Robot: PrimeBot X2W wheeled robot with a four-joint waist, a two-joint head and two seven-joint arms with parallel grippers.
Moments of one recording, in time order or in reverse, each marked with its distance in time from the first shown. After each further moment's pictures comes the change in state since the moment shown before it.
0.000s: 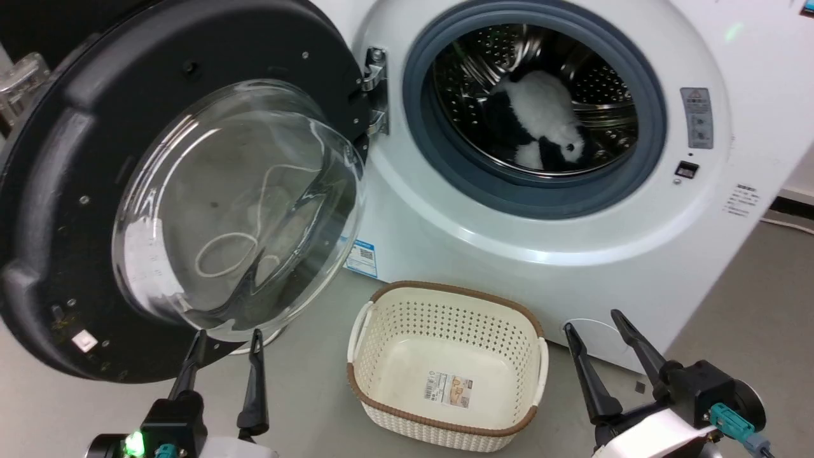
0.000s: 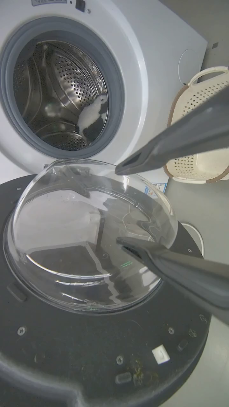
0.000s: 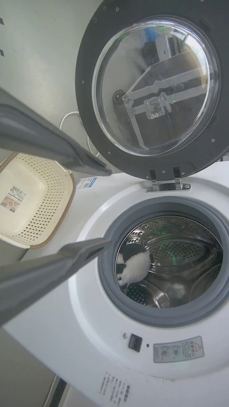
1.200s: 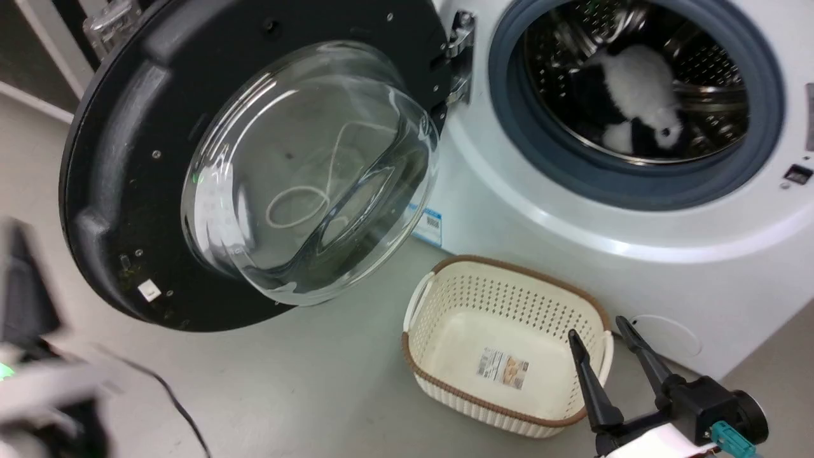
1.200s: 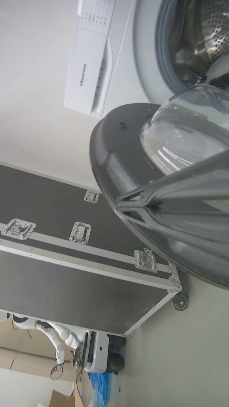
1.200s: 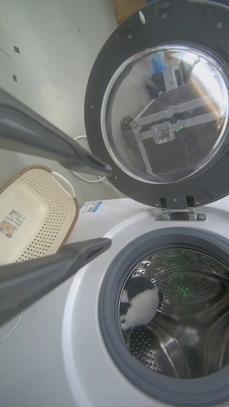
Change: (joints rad) left arm -0.172 0.042 0.287 -0.132 -0.373 -0.107 -0.073; right arm 0.025 0.000 0.007 0.010 -0.013 0.000 -0.074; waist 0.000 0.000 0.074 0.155
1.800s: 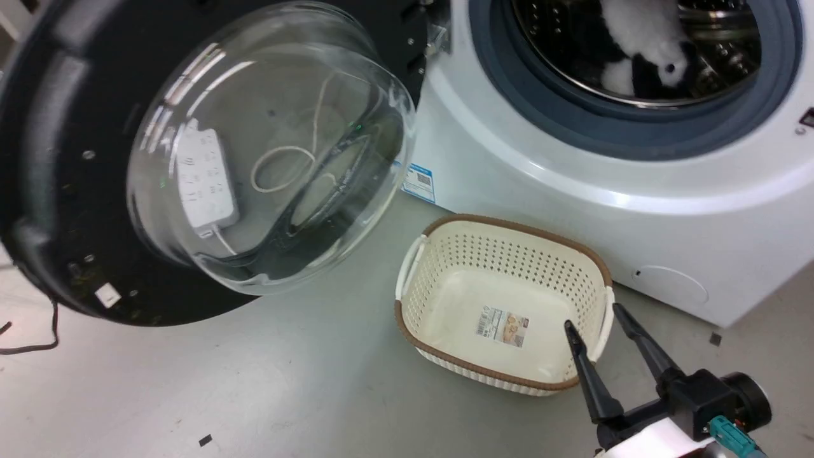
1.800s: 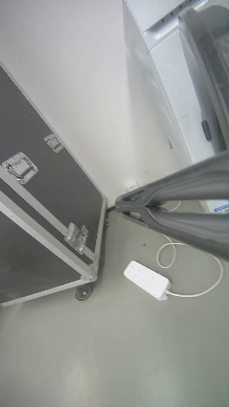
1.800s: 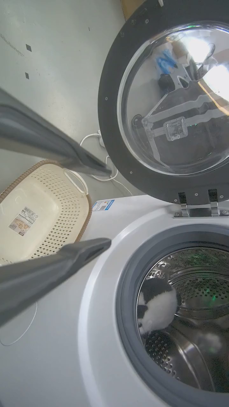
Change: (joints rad) left arm -0.567 0.337 0.257 0.644 -0.527 0.110 0.528; right arm -0.026 -0.028 0.031 -0.013 -0.039 0.000 -0.025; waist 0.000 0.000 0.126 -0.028
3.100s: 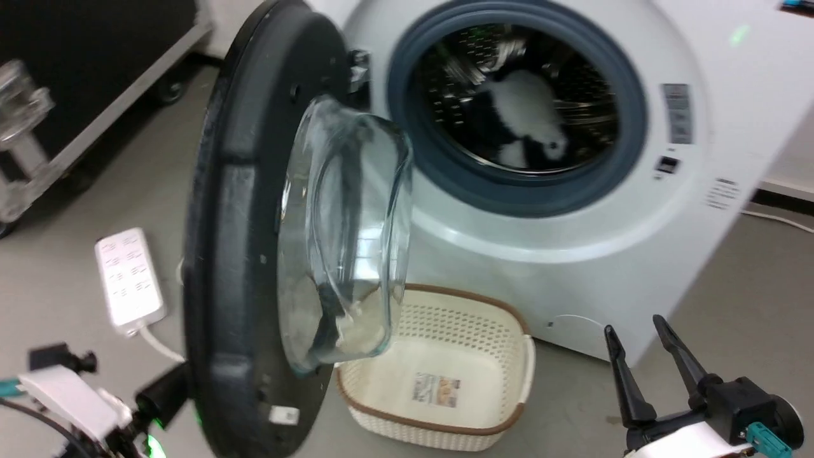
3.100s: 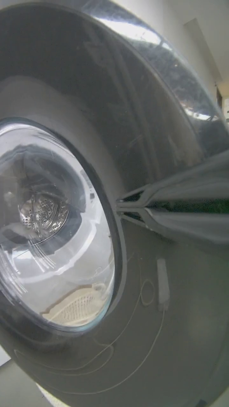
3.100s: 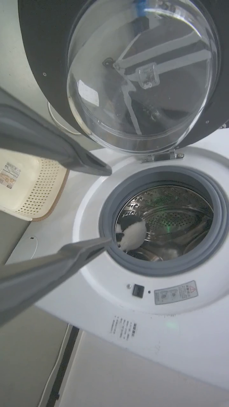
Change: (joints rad) left arm 0.534 -0.365 -0.097 -0.434 -0.447 0.022 0.734; right arm 0.026 0.027 -0.130 0.032 0.020 0.000 0.000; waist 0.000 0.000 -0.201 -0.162
